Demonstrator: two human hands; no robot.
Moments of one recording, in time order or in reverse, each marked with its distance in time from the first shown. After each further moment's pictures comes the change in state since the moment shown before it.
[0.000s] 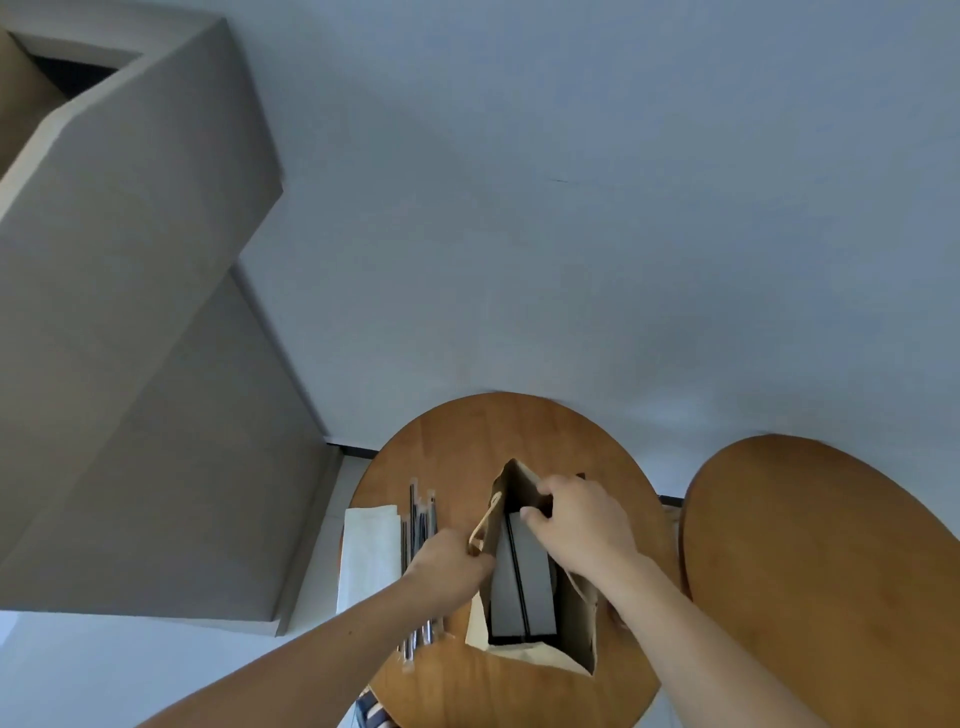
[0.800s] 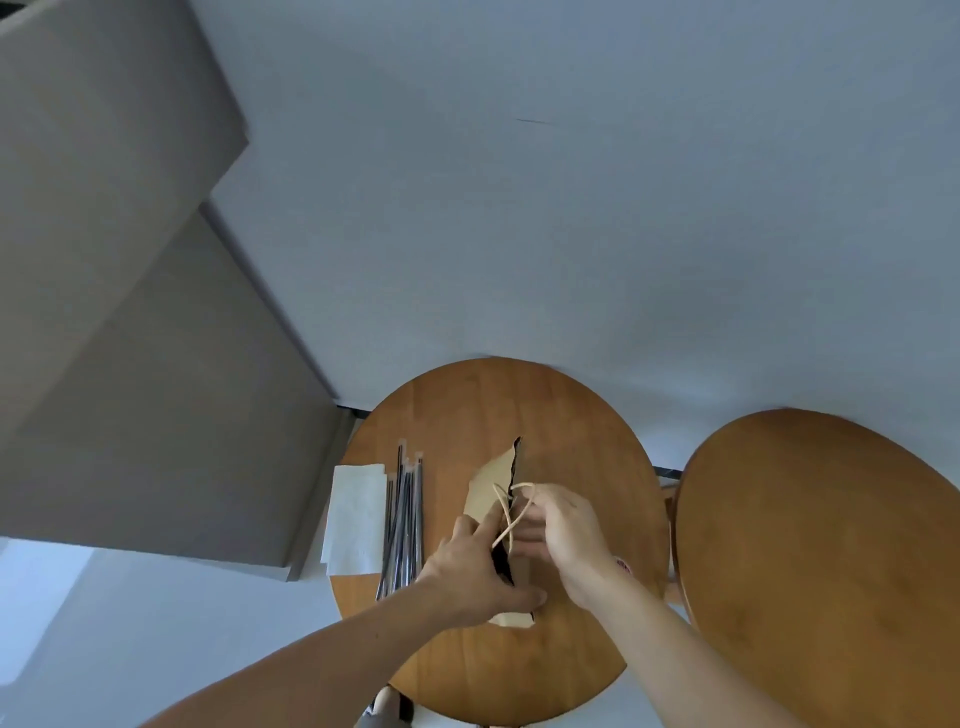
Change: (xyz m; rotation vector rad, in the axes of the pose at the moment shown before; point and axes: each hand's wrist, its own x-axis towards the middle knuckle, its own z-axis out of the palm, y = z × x) left_hand -0.025 0.035 0.074 0.331 -0.058 0.029; right_hand -0.033 0.044 0.027 1.322 -0.248 0.413
